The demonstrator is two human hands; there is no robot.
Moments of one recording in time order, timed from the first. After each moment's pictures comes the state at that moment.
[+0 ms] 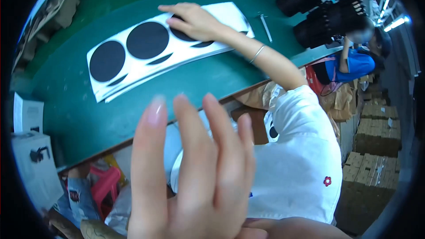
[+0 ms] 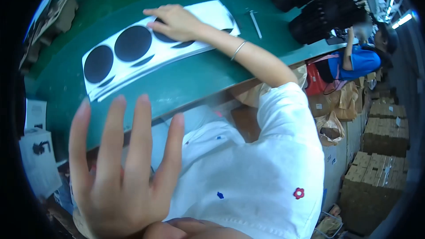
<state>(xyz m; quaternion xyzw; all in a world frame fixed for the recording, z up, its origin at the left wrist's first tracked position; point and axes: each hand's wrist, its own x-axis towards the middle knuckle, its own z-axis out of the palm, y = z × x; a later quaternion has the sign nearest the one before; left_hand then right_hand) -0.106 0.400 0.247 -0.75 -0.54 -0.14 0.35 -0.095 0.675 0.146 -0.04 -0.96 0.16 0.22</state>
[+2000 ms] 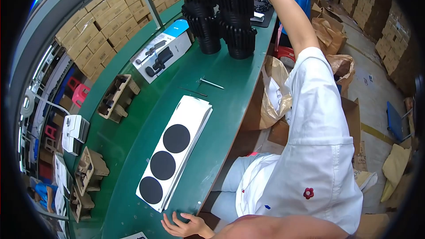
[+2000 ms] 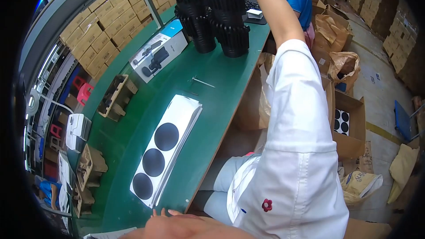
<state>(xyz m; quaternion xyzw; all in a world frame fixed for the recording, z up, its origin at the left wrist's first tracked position) -0.214 0.323 0.096 -0.46 -0.72 -0.31 0.41 0.299 0.911 0.456 -0.67 -0.71 0.18 0.07</state>
